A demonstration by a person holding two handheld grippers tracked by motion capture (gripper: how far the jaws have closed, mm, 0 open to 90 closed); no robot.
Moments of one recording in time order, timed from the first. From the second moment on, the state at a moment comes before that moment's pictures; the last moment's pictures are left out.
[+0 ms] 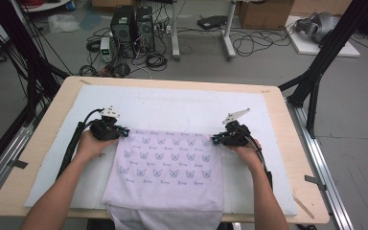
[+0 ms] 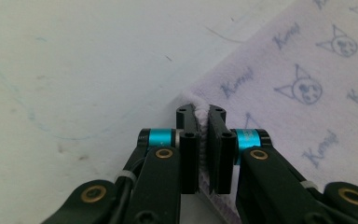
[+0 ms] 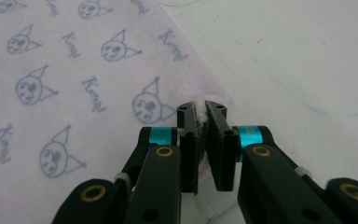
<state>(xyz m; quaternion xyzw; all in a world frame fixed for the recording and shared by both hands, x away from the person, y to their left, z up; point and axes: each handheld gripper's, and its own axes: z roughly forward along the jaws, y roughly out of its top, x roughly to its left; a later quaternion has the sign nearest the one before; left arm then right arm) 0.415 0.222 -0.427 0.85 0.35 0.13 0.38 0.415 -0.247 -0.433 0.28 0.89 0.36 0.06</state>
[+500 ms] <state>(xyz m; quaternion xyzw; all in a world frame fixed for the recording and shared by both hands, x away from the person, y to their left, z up) 0.454 0.224 -0.304 0.81 0.34 0.25 0.42 0.458 -0.245 -0.319 0.29 0.86 0.38 0.18</state>
